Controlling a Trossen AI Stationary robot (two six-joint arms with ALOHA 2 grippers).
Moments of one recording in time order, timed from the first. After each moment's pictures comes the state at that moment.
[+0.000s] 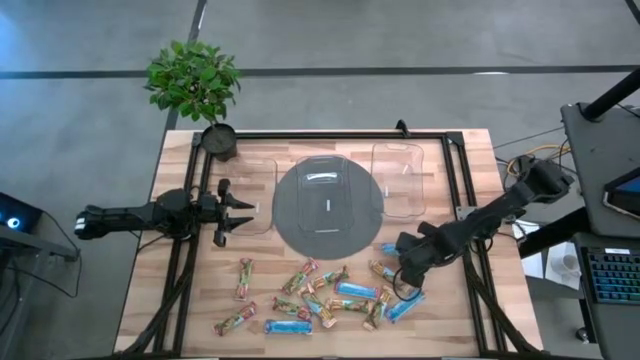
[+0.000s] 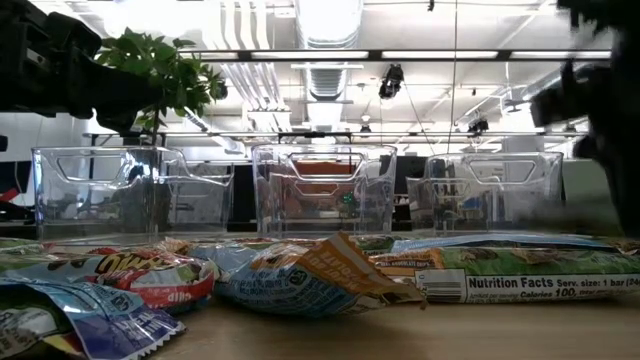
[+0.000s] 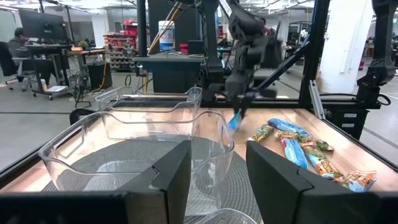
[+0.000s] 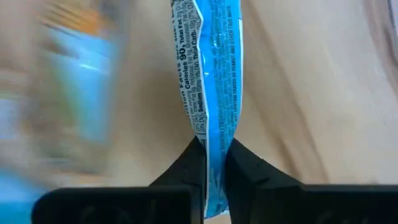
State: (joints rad) left arm 0.05 0.06 0.01 0.02 0.03 0.00; right arm 0.50 1.36 0.69 -0.71 0.12 0.98
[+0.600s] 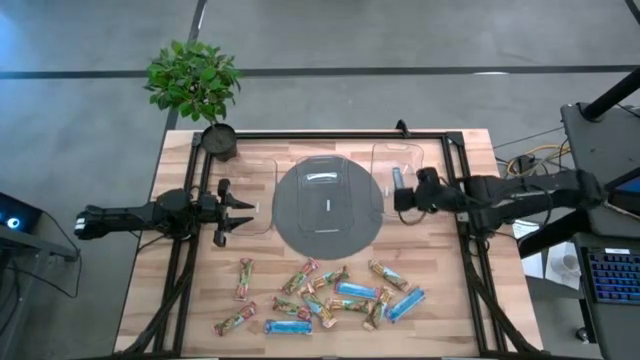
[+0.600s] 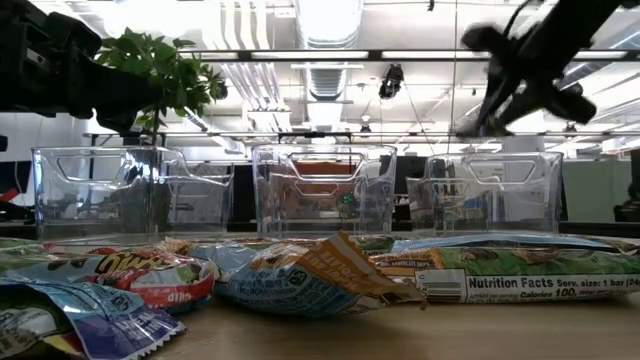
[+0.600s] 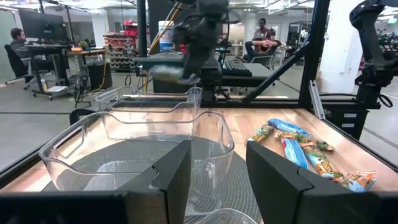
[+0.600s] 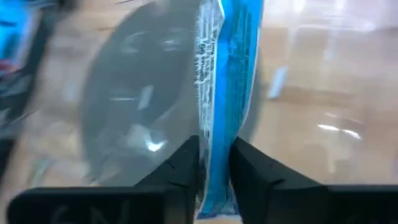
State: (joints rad) left arm 0.05 0.06 0.01 0.02 0.03 0.00; right arm 0.01 0.93 0.71 -0.71 0.41 1.34
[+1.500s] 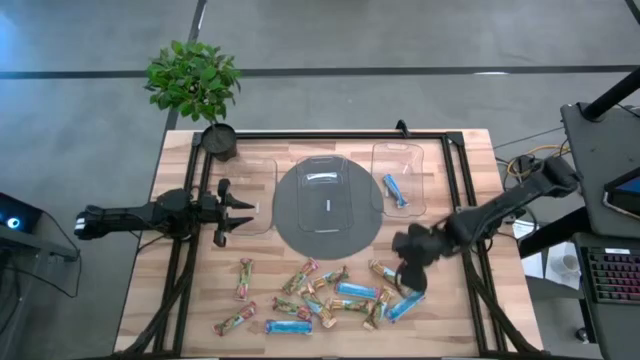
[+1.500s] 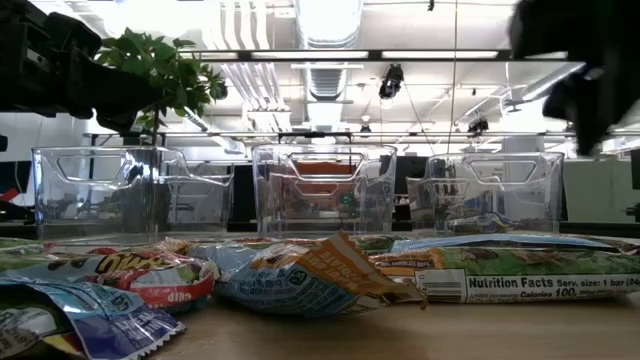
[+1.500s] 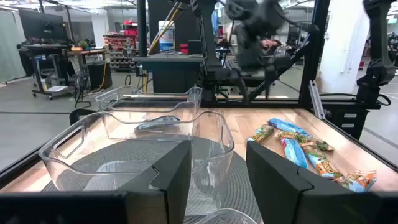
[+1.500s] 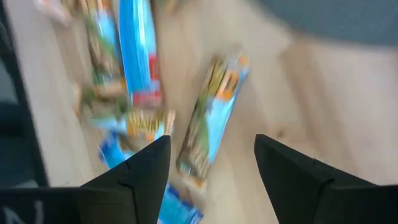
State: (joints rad) left arm 0.05 0.06 0.01 0.02 0.03 0.00; right arm 0.47 1.27 0.79 -0.67 0.04 0.85
